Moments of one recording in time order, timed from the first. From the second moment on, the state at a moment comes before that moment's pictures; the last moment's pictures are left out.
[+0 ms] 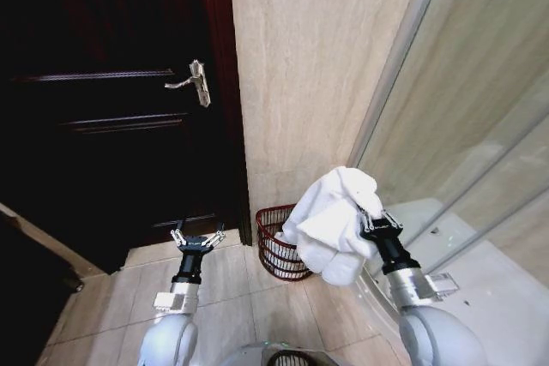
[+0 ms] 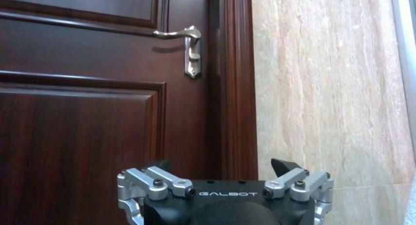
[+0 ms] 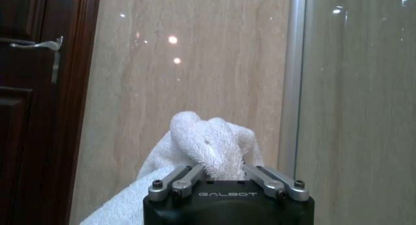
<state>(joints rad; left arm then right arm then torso) 1.74 -1.52 -0.57 -2.18 -0.05 -0.33 0.03 -1.66 1.51 0.69 2.44 0.09 -0.08 -0.21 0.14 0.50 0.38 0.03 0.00</state>
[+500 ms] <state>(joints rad) 1.76 -1.52 -0.53 -2.17 0.01 -0.32 -0.04 -1.43 1.35 0.67 2.48 0.32 -0.19 -0.06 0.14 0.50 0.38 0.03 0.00</state>
